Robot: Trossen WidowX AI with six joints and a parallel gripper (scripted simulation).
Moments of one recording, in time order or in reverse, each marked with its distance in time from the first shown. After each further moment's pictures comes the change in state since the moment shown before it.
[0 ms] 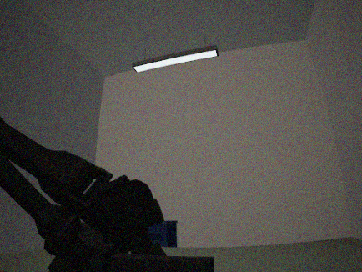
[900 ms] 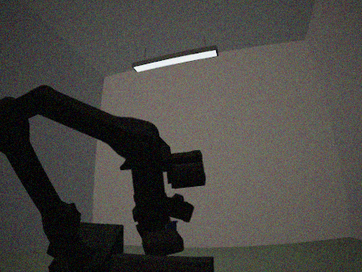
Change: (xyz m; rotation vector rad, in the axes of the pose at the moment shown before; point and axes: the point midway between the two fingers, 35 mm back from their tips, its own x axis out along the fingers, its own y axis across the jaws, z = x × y) arm -0.002 -0.002 0.014 0.093 0.633 -0.195
